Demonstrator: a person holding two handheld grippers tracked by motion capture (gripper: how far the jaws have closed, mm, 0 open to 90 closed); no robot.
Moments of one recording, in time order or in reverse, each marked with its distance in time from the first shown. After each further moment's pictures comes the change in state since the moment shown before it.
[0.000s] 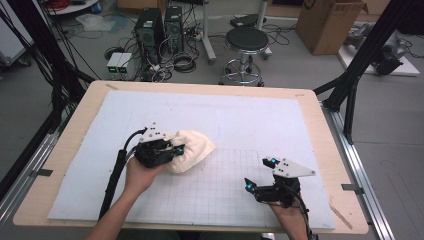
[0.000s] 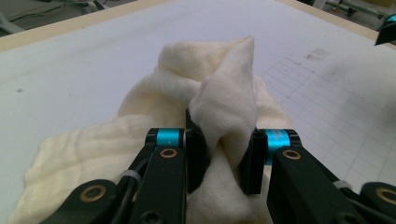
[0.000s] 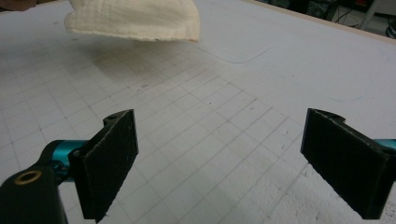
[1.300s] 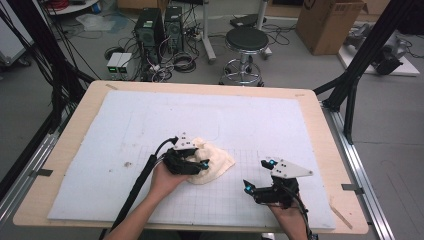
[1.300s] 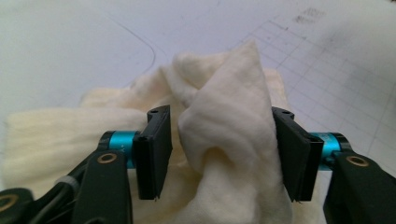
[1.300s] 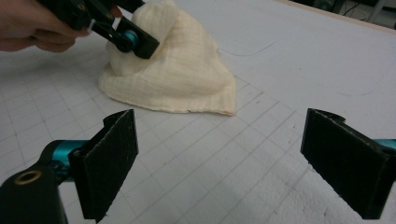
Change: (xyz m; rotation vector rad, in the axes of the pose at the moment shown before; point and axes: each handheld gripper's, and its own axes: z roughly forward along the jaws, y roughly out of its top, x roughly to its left) left arm -0.023 -0.012 0.057 0.075 -0.047 0.040; right arm 0.002 -0.002 0.003 0.031 0.018 -0.010
